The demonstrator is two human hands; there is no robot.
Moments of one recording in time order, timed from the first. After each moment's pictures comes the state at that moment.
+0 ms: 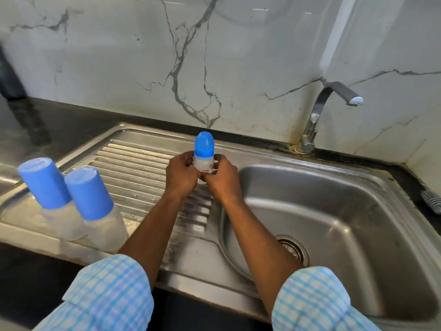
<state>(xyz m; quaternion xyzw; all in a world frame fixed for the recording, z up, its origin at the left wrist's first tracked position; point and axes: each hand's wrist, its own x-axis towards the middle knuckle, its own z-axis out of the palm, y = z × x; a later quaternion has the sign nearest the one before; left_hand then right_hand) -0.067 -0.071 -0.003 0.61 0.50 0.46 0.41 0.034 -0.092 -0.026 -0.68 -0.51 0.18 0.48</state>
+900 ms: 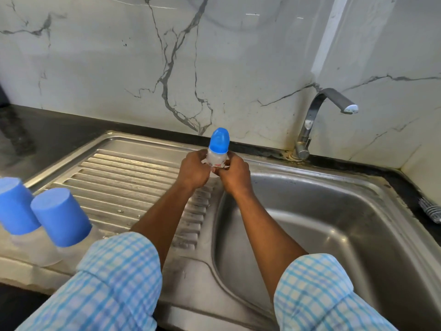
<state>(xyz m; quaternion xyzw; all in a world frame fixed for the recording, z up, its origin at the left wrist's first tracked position) -0.016 -0.030 0.008 0.69 0.50 0.35 0.39 0.087 -0.064 -0.012 -0.71 -0.49 0.17 0.48</state>
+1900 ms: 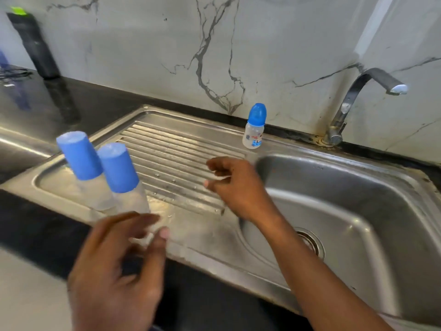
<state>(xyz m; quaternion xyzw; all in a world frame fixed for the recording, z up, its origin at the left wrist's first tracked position) -0.188 -0.275 0.008 0.64 0.49 0.59 0.09 0.005 -0.185 0.025 -0.61 -0.62 0.30 0.40</state>
